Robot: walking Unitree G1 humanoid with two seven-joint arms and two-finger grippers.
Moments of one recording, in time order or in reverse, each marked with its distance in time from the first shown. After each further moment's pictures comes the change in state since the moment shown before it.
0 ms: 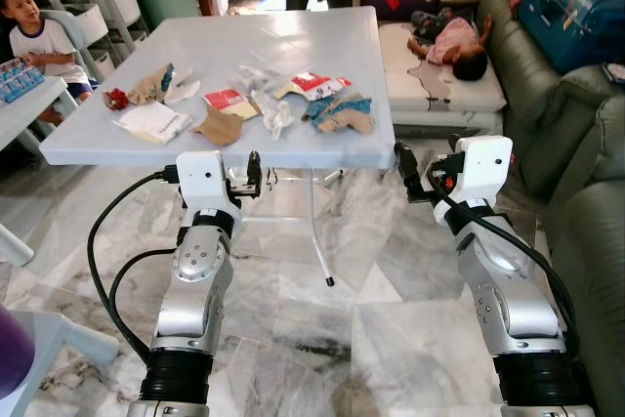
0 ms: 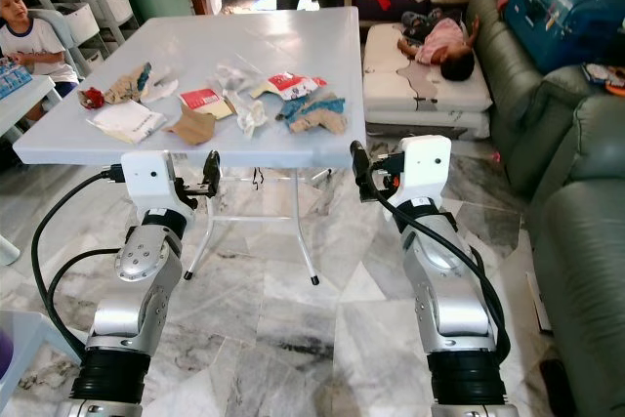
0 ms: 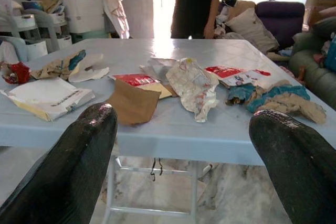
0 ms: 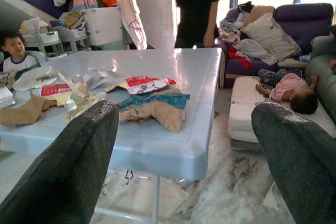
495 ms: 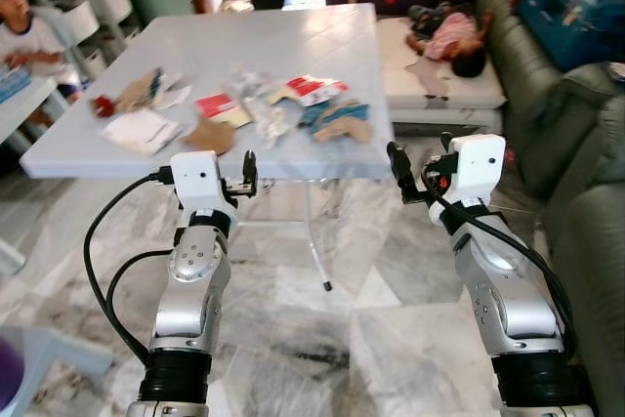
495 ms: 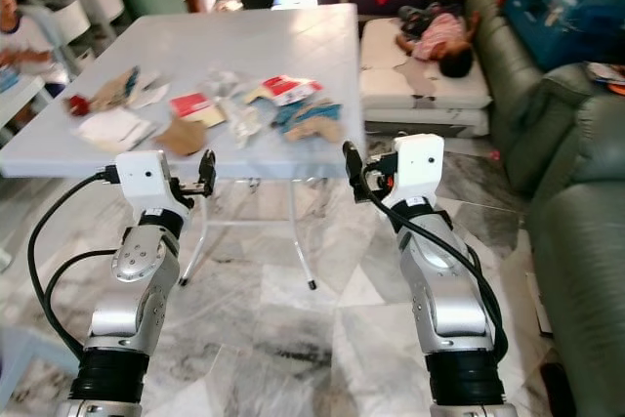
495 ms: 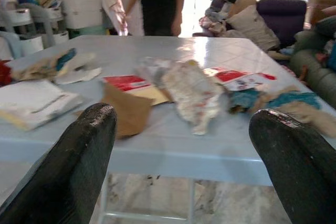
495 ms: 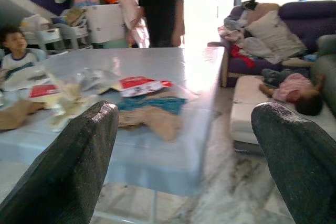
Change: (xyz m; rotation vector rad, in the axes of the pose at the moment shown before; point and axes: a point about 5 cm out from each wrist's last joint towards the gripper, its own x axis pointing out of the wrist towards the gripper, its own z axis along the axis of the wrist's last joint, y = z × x) left arm 0.000 0.000 0.000 -0.019 -0.001 0.006; right arm -0.001 0.003 0.000 -0.013 0.002 0.035
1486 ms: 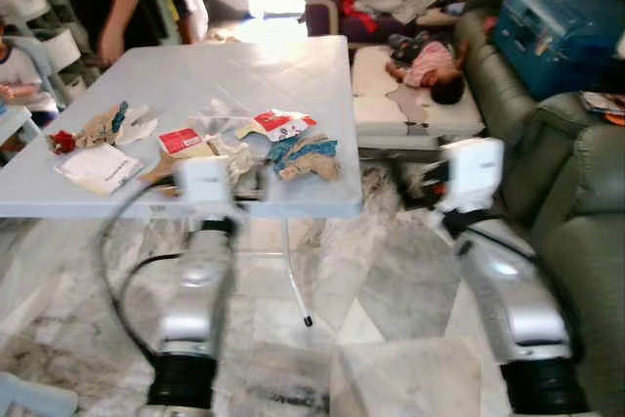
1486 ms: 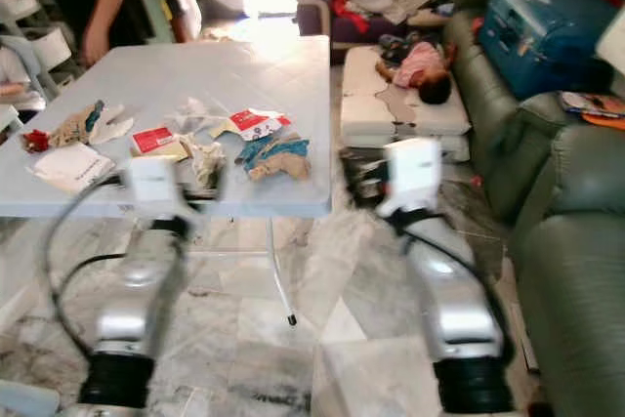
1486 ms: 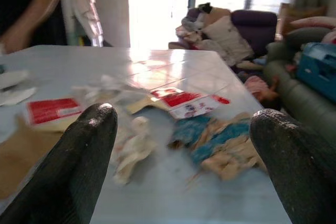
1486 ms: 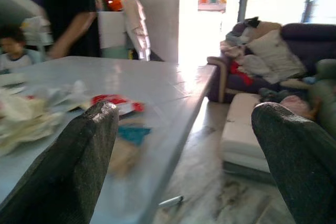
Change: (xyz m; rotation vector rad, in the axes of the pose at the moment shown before) left arm -0.003 -0.011 -0.005 -0.010 0.014 -0.050; right arm -0.004 0.003 0.001 -0.026 0.000 0.059
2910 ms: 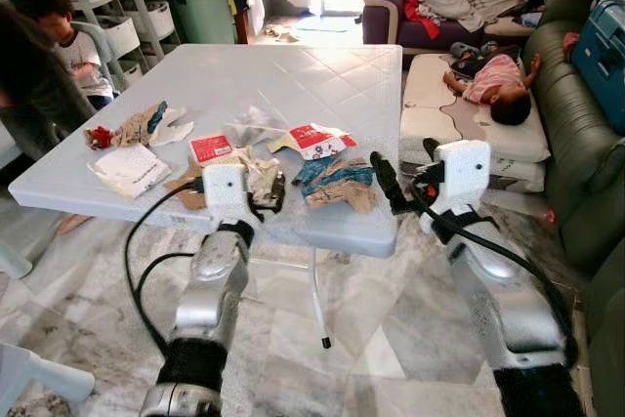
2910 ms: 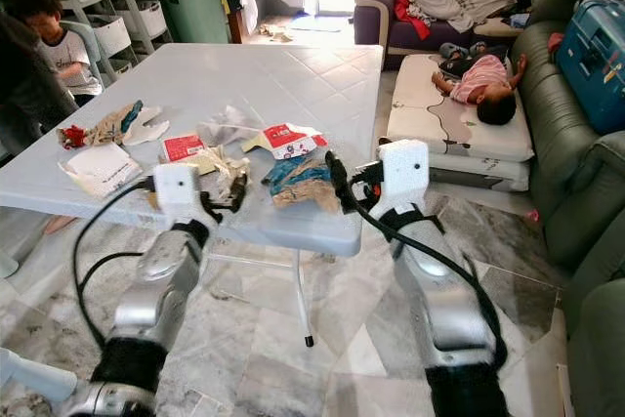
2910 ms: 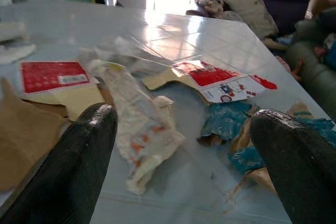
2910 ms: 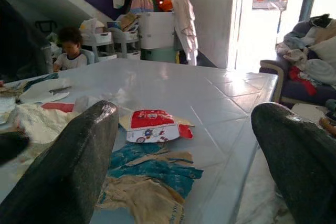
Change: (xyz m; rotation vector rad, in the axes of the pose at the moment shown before) left arm 0.012 -0.006 -0.027 -0.078 0.152 -0.078; right arm -0.005 0.015 0.005 0.026 0.015 0.068
